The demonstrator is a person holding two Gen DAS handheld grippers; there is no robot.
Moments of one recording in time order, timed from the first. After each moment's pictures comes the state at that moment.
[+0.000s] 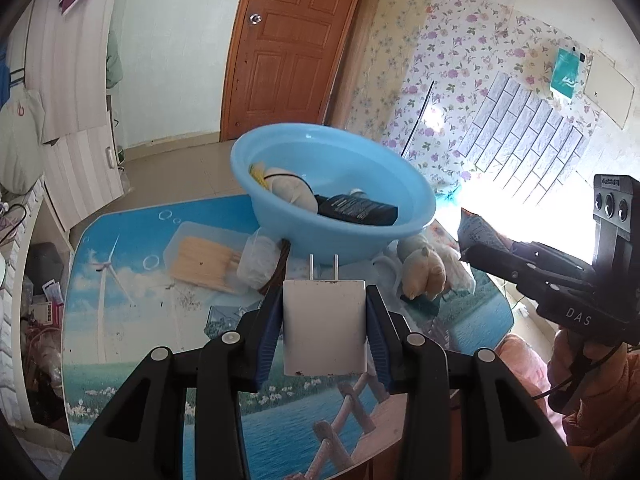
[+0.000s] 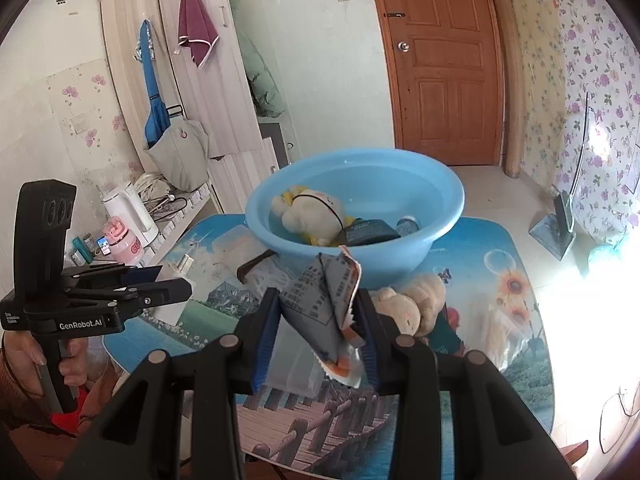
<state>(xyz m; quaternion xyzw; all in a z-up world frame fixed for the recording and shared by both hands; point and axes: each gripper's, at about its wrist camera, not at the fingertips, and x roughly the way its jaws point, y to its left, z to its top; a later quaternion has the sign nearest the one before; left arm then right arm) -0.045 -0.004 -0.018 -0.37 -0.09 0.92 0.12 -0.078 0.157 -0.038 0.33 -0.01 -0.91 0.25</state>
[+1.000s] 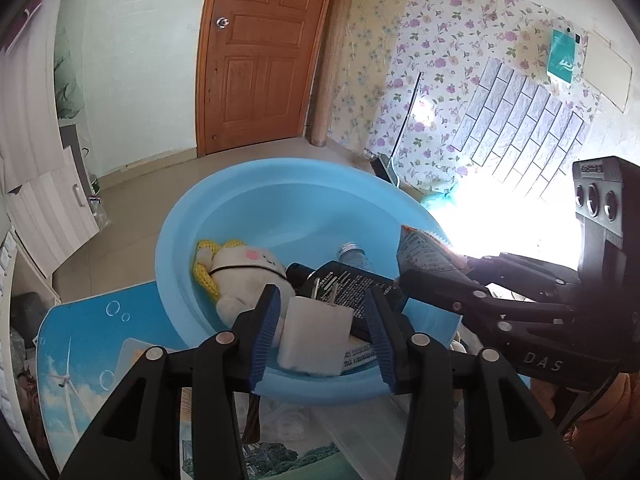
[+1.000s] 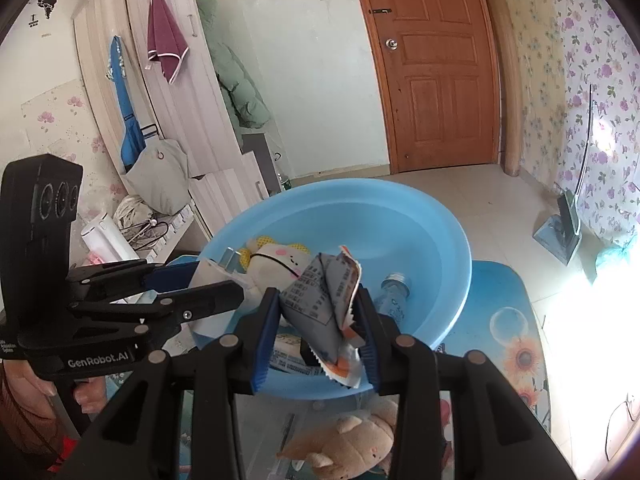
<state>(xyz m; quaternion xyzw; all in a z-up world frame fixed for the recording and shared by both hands) -0.166 0.029 -0.018 -0.37 -0.05 0.92 0.16 -0.185 0.152 -0.044 0.34 -0.03 -0.91 0.24</state>
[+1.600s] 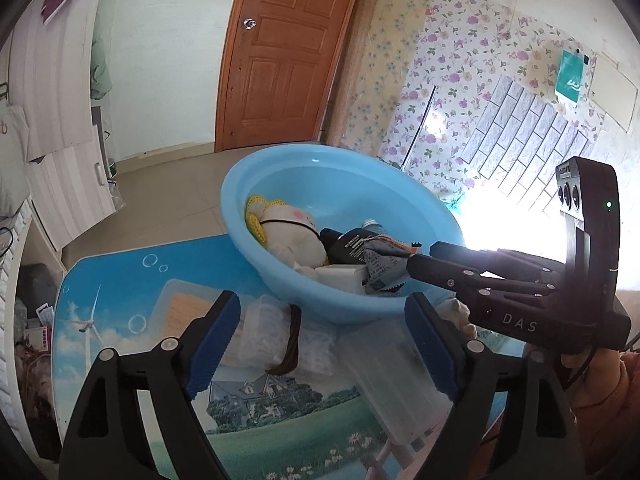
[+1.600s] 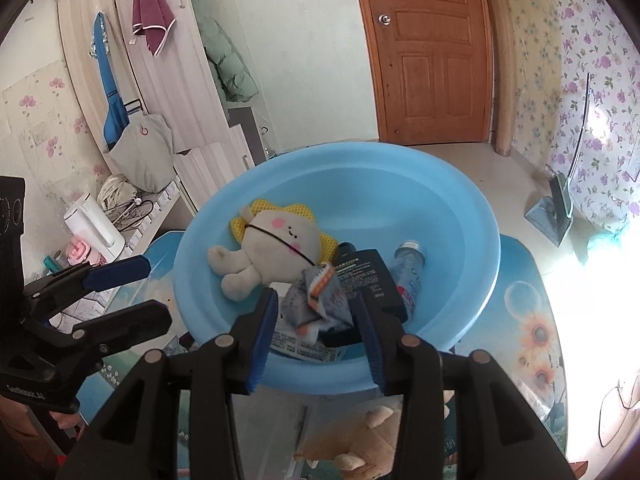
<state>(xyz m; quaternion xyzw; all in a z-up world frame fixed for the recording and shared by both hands) -0.112 -0.014 -0.024 -0.36 -0.08 0.92 0.13 -0.180 0.128 -0.060 0.38 -0.01 -0.90 0.21</state>
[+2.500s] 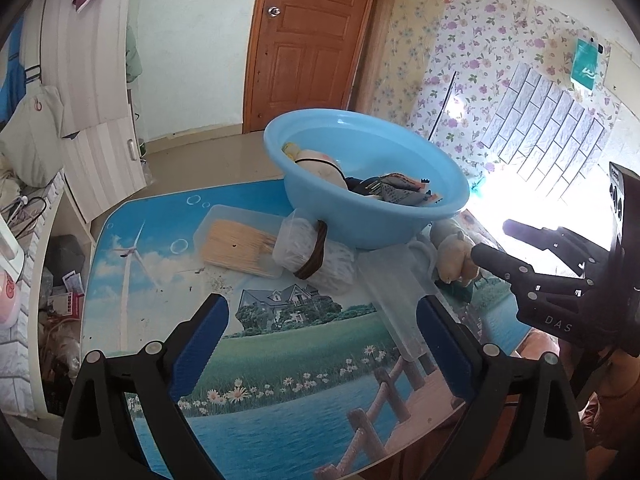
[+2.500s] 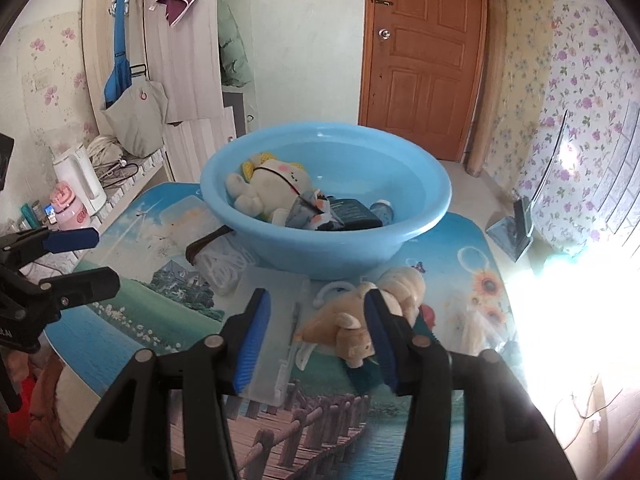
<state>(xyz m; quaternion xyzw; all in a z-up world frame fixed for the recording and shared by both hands) -0.046 -0.022 -0.036 -0.39 -0.07 0.92 0.08 -0.090 0.126 -0.060 0.35 0.08 -0.92 0.16</state>
